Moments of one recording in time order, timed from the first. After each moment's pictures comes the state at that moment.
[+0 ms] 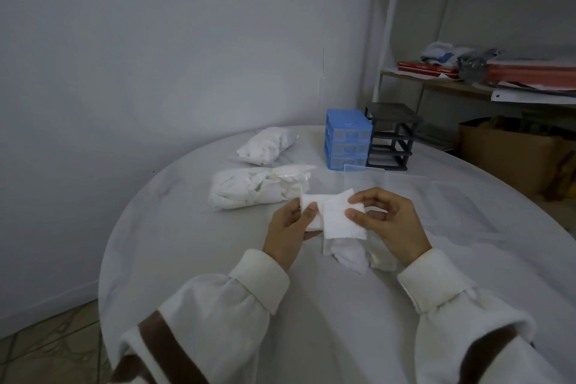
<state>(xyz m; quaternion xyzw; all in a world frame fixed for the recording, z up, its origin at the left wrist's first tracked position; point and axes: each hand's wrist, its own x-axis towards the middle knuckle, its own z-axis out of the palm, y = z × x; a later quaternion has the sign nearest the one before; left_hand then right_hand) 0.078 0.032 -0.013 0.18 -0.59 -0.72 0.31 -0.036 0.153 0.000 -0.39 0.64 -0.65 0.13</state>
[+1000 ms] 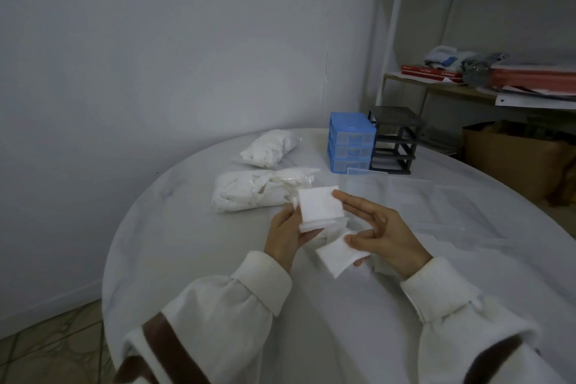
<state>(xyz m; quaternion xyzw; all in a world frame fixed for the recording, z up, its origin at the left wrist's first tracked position) 0.077 0.029 -0.013 0.21 -0.49 -0.78 0.32 -0.028 0.157 0.001 -0.44 0.56 -0.62 0.32</state>
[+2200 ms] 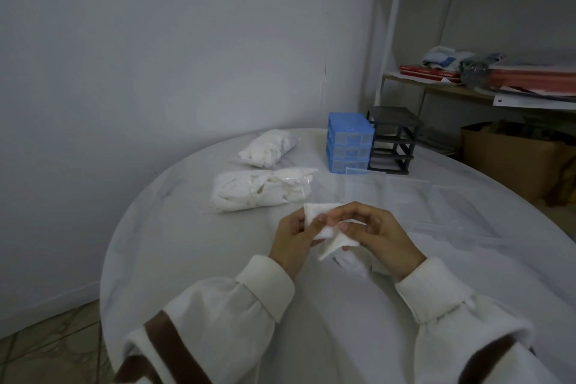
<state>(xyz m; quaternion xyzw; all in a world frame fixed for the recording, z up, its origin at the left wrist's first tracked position) 0.078 0.035 -0.022 0.16 -0.64 -0.69 0.29 -0.026 0.149 -0.004 -0.47 0.54 -0.64 0.27</state>
